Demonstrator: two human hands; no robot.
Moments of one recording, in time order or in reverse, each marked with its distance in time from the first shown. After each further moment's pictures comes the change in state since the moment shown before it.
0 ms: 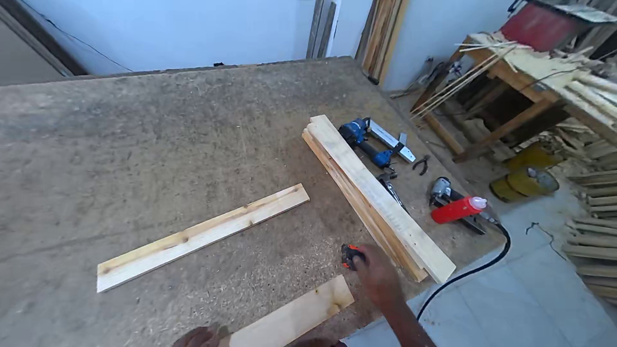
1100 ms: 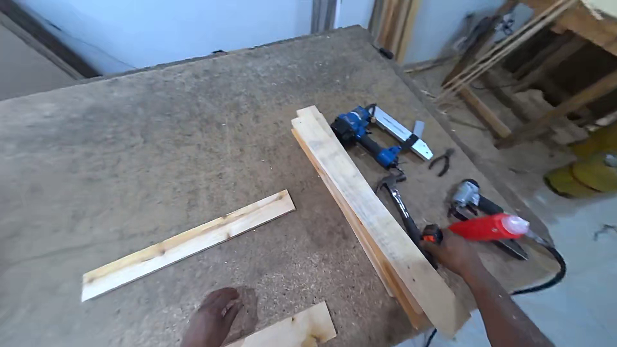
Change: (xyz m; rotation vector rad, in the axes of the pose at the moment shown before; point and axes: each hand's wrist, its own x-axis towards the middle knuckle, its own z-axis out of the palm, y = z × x) left_hand 0.109 0.124 0.029 0.019 -0.030 0.141; right_hand 0.194 0.255 -0.074 -0.187 -0.276 0.364
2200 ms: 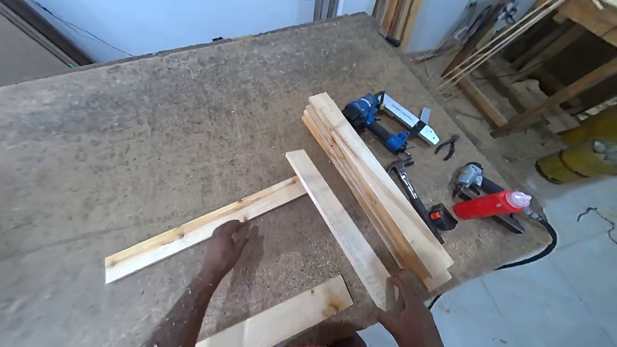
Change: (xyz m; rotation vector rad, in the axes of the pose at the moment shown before) left_hand 0.097 -0.011 -0.061 0.002 0.083 -0.018; right_hand -0.274 -0.099 0.098 0.299 -0.045 -0.098
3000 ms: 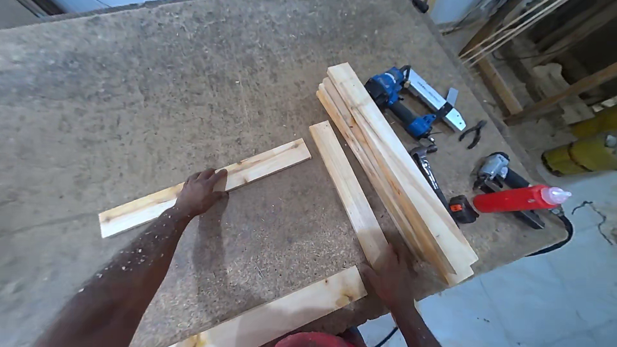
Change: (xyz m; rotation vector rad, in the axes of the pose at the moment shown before) left_hand 0.134 -0.124 -0.051 0.423 -0.098 0.138; right_hand 0.083 0.006 0.091 -0.265 0.189 -0.039
